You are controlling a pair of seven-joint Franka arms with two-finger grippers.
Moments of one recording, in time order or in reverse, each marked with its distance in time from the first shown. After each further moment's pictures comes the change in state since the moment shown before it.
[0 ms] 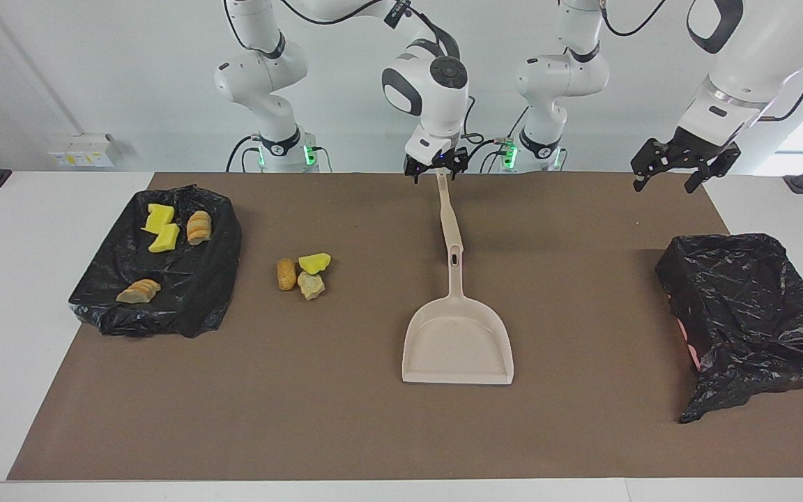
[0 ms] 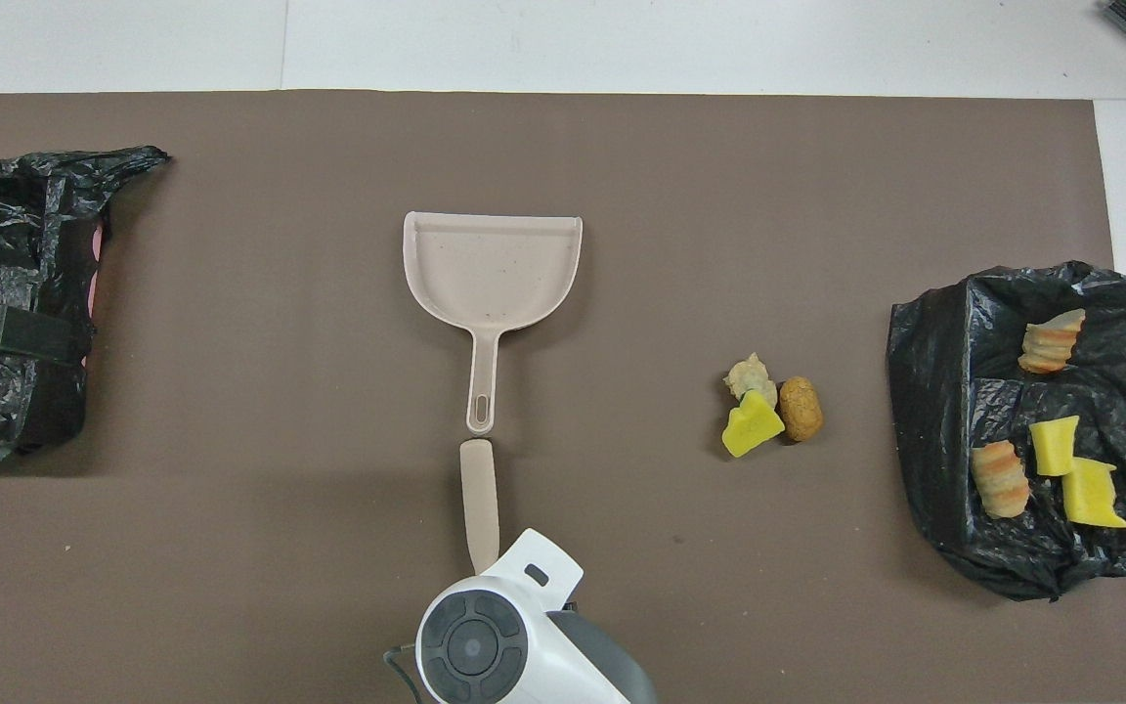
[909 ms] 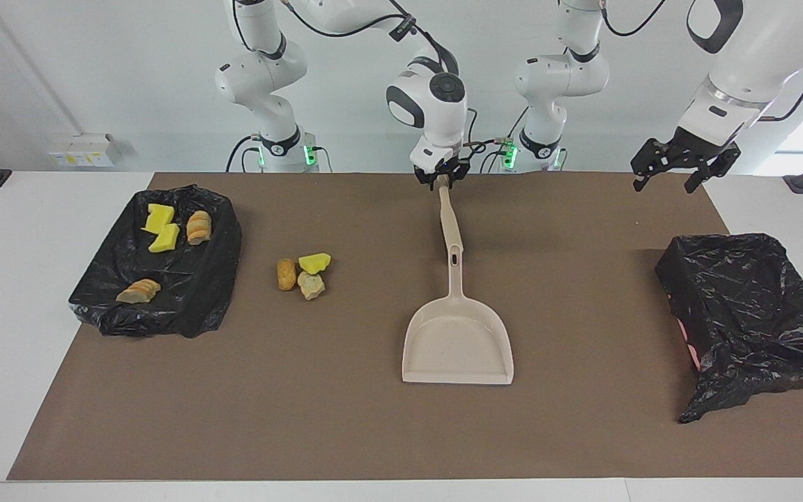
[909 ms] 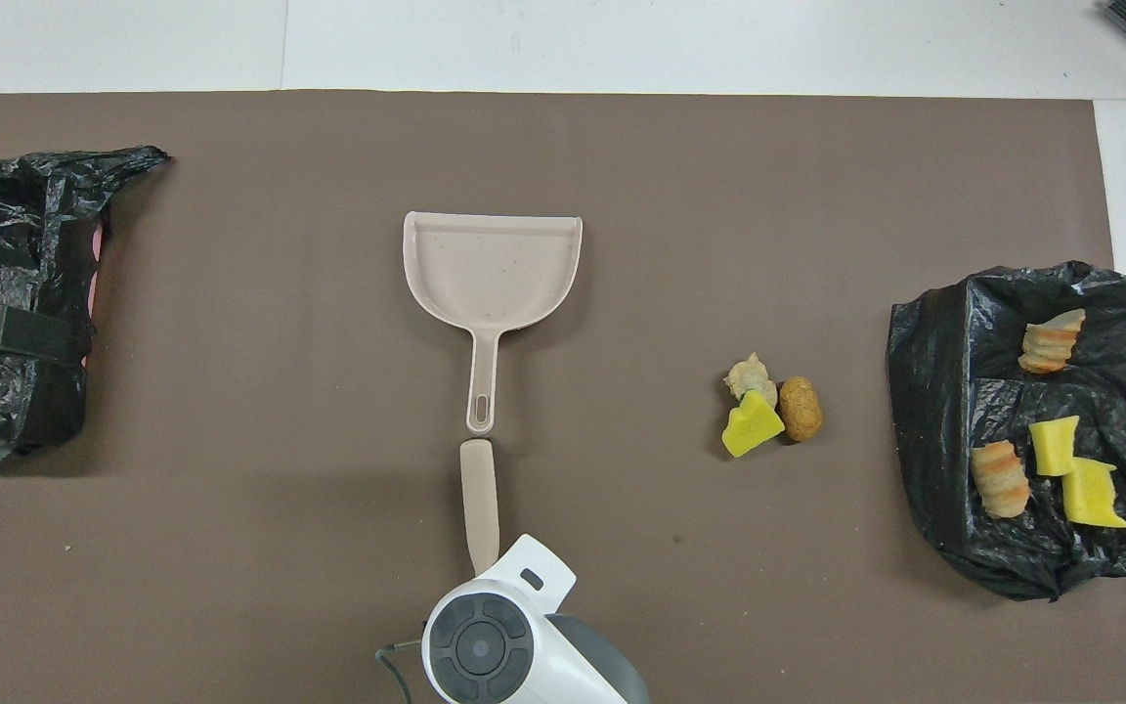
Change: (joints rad) left arm 0.000 0.000 0.000 0.000 0.000 0.000 0.000; right arm 0.013 0.023 -0.002 -0.024 0.044 0.087 0.010
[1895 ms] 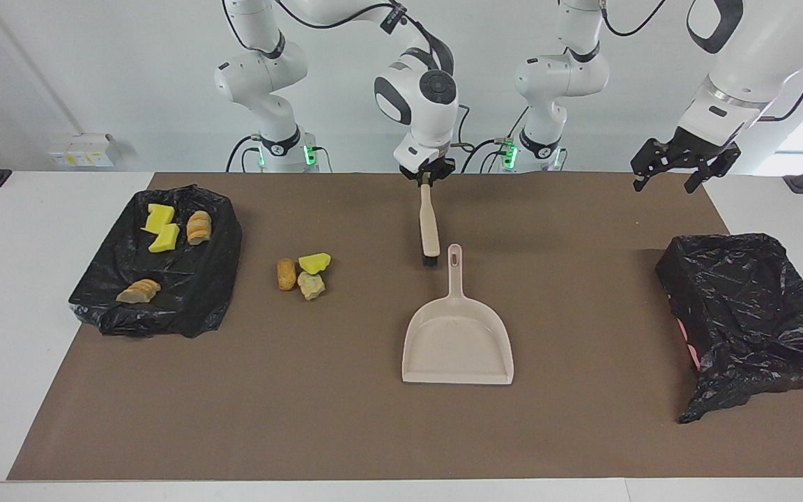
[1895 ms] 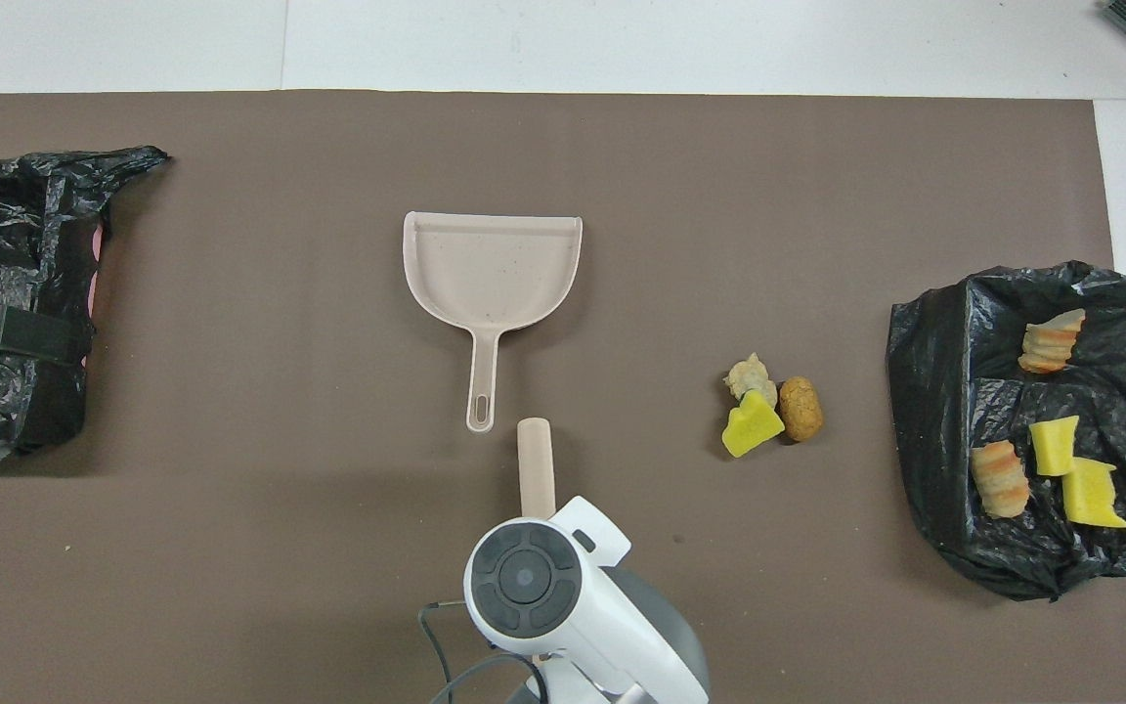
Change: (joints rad) left arm 0.000 0.000 0.000 0.000 0.000 0.000 0.000; right arm -0.115 -0.085 -0.019 0.056 0.002 -0.278 -0.037
